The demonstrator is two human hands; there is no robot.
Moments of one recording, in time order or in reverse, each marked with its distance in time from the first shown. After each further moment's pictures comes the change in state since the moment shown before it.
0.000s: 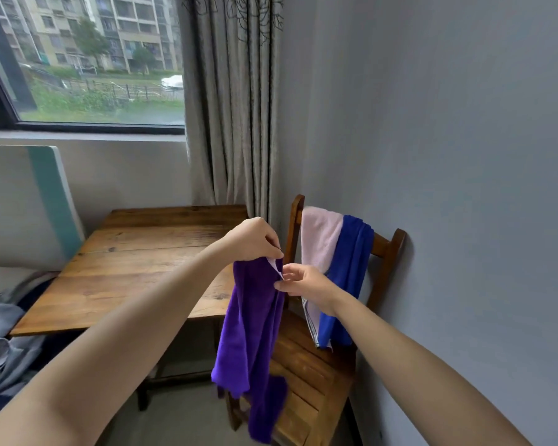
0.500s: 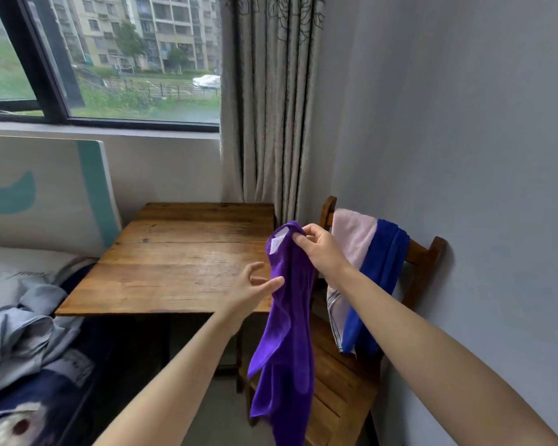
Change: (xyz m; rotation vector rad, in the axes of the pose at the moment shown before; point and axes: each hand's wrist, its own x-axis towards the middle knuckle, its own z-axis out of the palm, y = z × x) left_hand -0.068 -0.069 0.065 -0.915 0.211 -0.424; right_hand 0.033 -0.052 0.027 0.110 0.224 -0.197
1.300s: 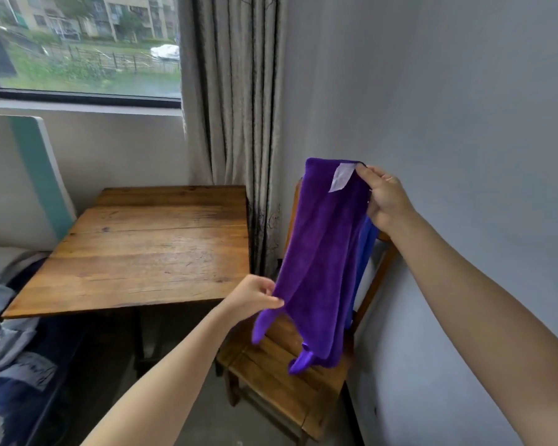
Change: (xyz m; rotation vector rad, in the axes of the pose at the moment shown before) left_hand 0.022 -0.025 0.036 0.282 -0.363 0.068; right_hand 0.017 -0.031 -0.116 0.406 0.372 -0.023
